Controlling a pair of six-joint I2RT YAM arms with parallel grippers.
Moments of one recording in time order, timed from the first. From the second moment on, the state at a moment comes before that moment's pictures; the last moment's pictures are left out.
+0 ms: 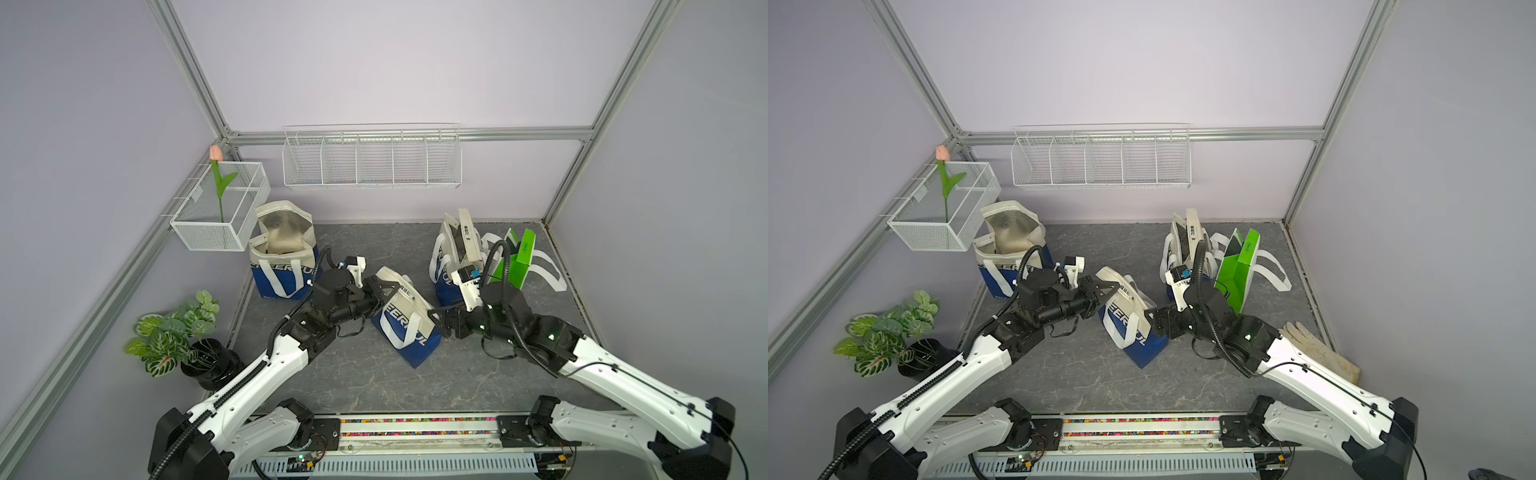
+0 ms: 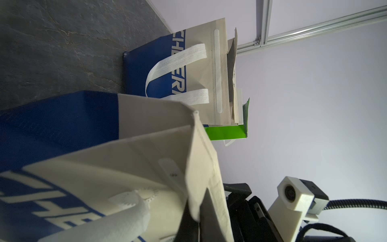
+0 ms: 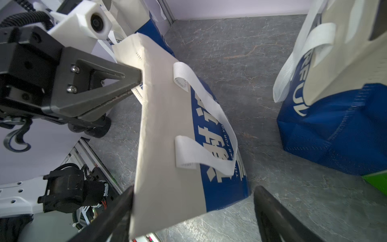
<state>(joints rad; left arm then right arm) -0.63 1.03 0.79 -0.04 0.35 -1.21 0.90 0.94 0.91 -0.50 0.05 0.51</state>
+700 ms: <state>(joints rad) -0.63 0.94 0.74 -0.03 0.28 -1.30 1.05 0.94 0.78 -0.31 0.18 0.54</state>
